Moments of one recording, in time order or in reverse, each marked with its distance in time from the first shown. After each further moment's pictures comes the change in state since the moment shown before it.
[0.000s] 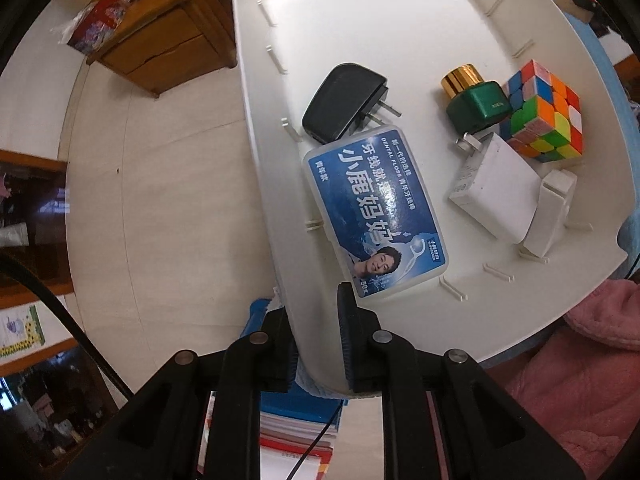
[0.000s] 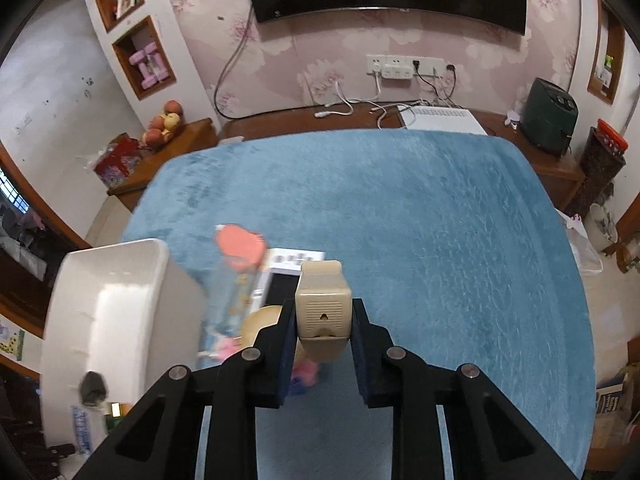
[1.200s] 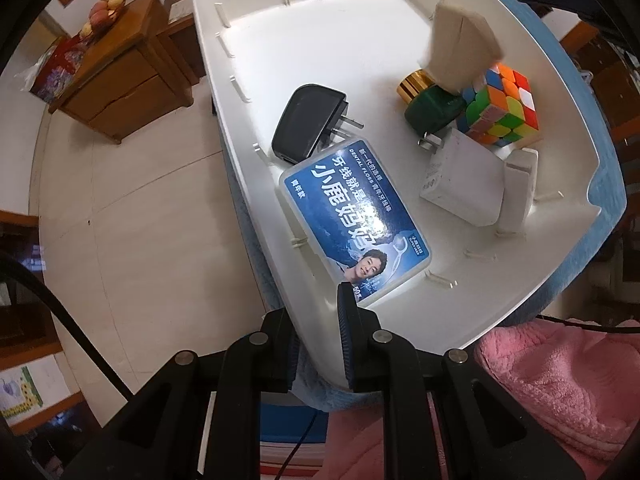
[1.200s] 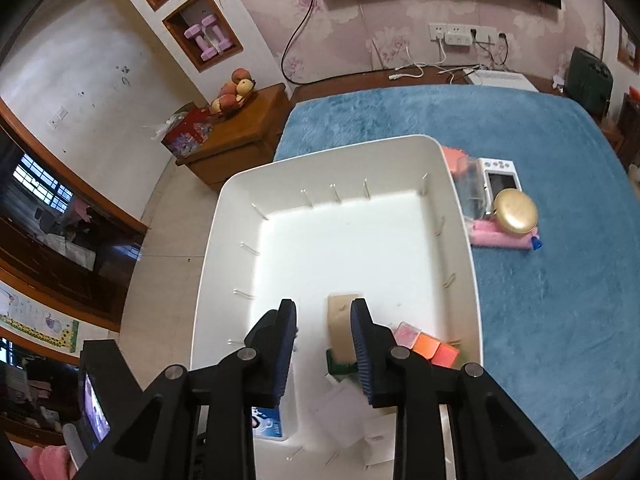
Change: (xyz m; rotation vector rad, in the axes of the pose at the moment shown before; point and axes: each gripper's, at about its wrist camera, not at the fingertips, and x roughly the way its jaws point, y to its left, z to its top) left arm -0.002 0.013 -0.004 0.159 -0.097 -0.114; right arm -0.057 0.201 -0.071 0.063 0.121 0.162
